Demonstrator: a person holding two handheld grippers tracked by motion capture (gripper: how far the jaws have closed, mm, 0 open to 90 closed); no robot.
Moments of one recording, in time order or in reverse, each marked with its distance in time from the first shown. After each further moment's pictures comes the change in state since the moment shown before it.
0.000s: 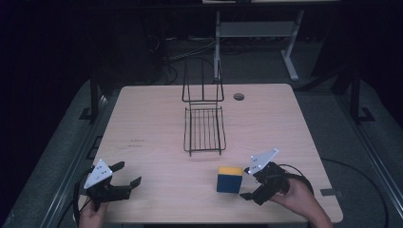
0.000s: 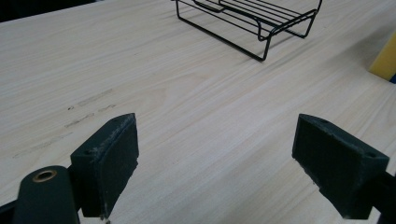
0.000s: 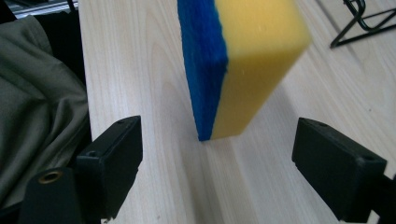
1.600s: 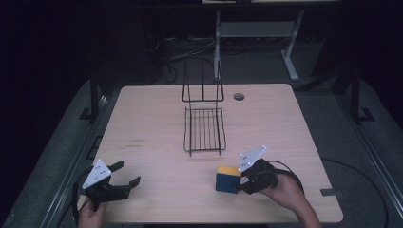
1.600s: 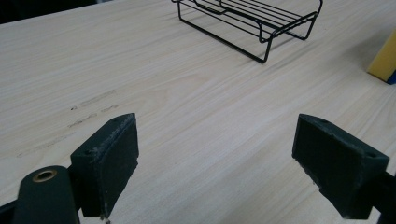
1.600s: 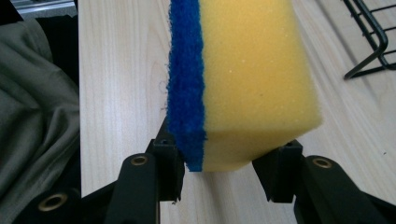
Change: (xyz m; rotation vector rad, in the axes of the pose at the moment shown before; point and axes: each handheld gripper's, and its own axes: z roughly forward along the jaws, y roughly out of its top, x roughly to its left) left arm 0.002 0.000 -0.002 -0.007 0.004 -0.002; right arm -0.006 0.019 0.019 -0.005 0.033 -0.061
